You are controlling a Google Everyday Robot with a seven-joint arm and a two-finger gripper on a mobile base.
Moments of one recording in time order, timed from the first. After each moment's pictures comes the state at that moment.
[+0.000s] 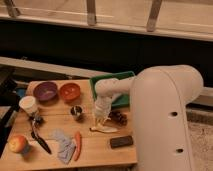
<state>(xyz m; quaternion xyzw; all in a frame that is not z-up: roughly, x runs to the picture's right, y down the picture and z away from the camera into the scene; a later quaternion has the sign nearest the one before) -0.034 0.191 0.830 -0.41 0.21 0.63 0.63</state>
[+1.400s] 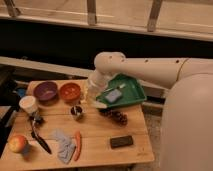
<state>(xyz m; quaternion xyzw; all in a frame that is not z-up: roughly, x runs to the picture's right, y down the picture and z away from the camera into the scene) -0.077 0.037 0.739 -0.38 0.04 0.64 0.67</state>
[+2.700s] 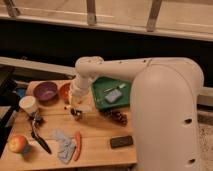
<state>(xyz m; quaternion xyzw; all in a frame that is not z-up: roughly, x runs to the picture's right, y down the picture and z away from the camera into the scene) -0.168 0.064 0.772 -0.42 0.03 0.57 0.70</state>
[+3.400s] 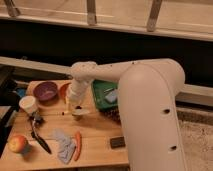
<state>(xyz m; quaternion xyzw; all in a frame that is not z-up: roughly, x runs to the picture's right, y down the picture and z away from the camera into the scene) -0.179 0.091 0.796 -0.44 0.06 0.57 0.69</state>
